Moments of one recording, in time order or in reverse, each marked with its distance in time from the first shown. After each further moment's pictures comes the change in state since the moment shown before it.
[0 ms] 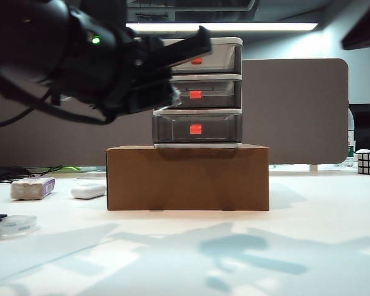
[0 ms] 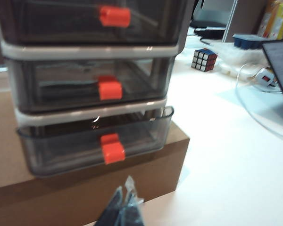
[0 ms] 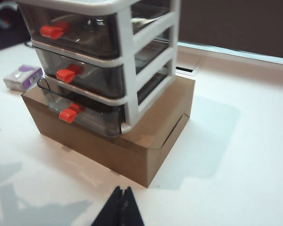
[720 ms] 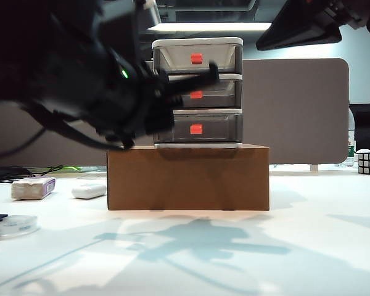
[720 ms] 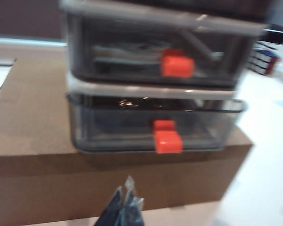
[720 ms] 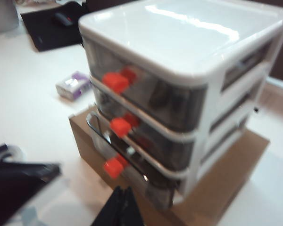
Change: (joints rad) left arm -0.002 0.171 0.072 0.018 -0.224 -0.141; right arm 0.004 0.422 0.174 0.266 -0.240 -0.090
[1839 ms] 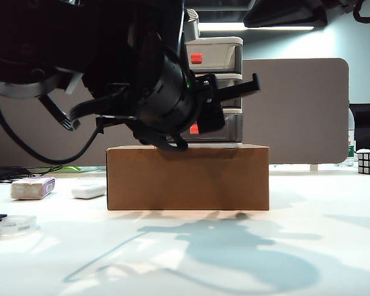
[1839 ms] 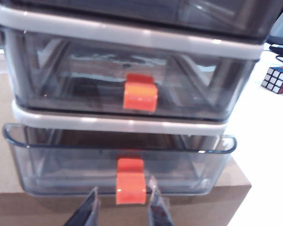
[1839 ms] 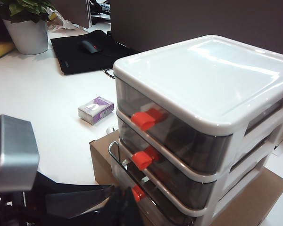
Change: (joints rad) left arm -0.011 0.174 0.201 0.016 -0.092 0.031; right arm 0.000 0.010 0.001 0.095 -0.086 -0.012
